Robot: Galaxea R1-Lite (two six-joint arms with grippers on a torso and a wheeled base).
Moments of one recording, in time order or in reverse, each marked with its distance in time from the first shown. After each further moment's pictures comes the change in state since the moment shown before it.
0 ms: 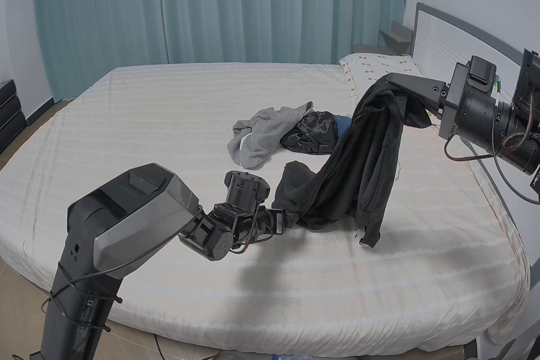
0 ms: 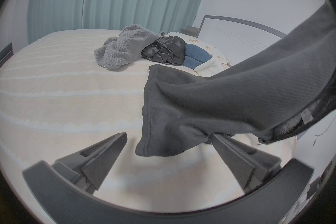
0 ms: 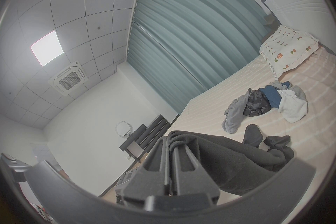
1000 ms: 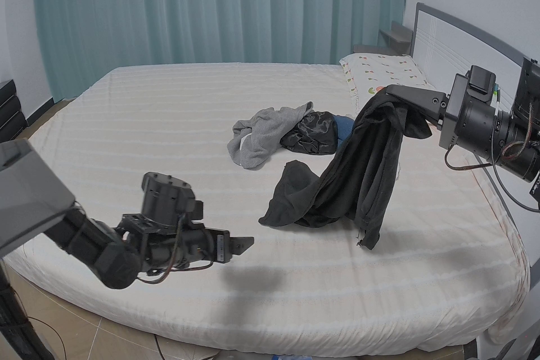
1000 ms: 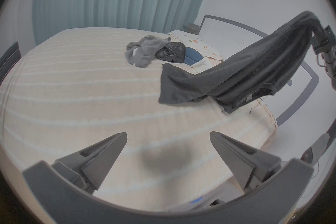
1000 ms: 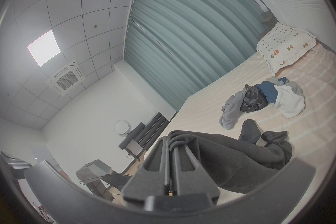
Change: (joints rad) left arm 0.017 -0.547 0.680 -0.063 -0.032 0.012; right arm -0.001 -0.005 0.034 0.000 0.002 0.000
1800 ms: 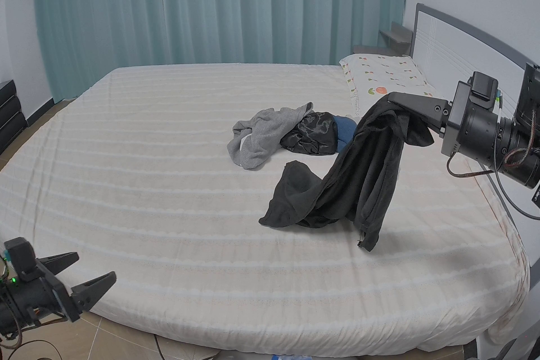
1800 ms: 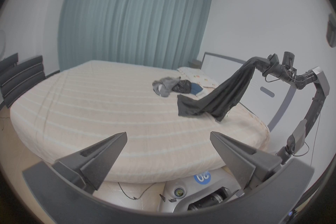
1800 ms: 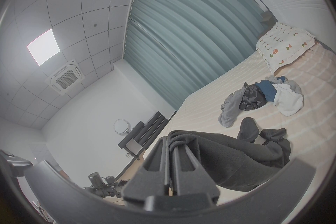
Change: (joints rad) left arm 0.373 -1.074 0.526 0.345 -0.202 0.171; right arm 0.007 -0.021 0.039 0.003 -0.007 -0.004
